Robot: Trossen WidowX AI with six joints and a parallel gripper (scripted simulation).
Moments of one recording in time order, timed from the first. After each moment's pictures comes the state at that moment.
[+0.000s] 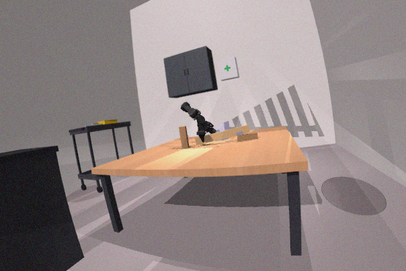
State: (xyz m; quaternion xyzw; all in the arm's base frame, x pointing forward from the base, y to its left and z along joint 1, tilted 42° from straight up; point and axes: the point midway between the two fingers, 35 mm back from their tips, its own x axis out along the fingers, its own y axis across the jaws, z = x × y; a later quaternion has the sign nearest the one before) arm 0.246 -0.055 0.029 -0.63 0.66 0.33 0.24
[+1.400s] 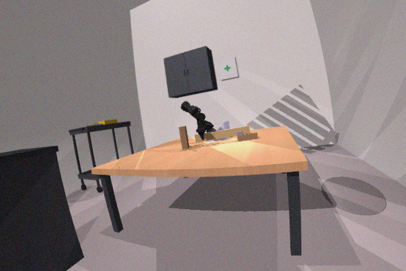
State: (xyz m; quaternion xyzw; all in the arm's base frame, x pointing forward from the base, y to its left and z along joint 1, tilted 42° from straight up) arm 0.248 -0.042 0.043 -0.63 0.66 0.33 0.24
